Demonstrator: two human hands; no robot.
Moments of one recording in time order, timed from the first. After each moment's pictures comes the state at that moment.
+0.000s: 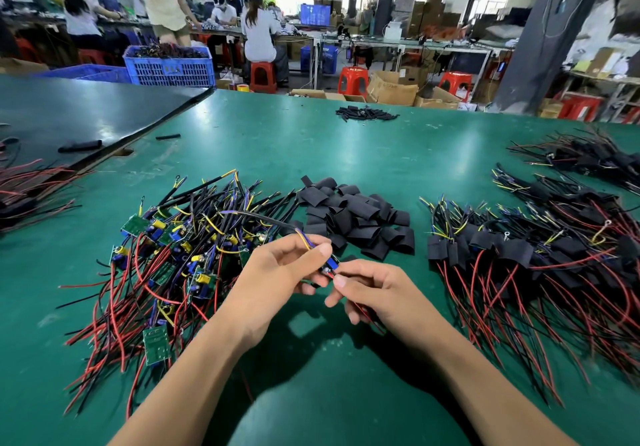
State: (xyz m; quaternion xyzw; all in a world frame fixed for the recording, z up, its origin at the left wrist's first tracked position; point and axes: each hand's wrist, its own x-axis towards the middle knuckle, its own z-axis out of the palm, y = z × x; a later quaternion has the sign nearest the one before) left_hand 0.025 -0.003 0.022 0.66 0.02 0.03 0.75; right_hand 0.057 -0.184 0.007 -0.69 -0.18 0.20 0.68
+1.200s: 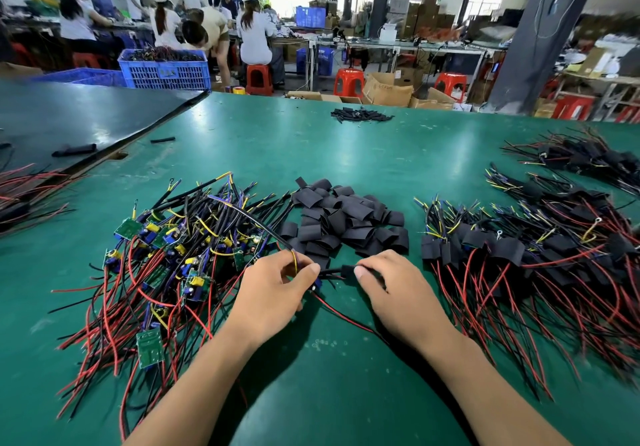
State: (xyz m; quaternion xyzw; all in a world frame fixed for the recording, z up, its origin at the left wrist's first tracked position) left_hand 0.029 -0.008 0.007 0.83 0.07 0.10 0.54; right_hand 0.078 -0.205 -0.014 -0.93 -0.19 -0.08 0.31
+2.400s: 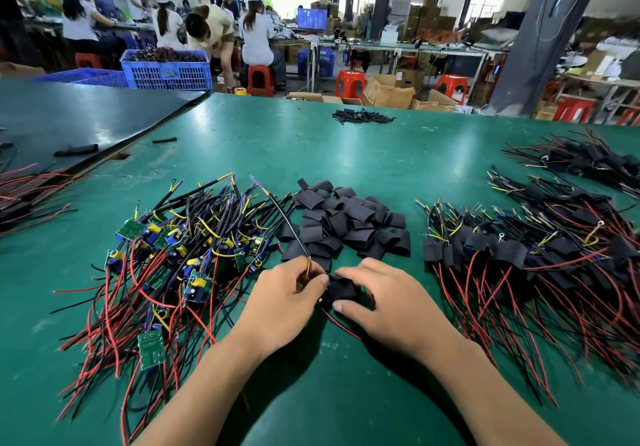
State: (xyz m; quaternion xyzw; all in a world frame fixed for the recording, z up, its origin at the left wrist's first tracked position) left_hand 0.027 -0.013 0.004 0.88 0.01 0.10 0.47; right_hand 0.064 -0.198 0.004 -0.92 -0.31 -0.06 0.23
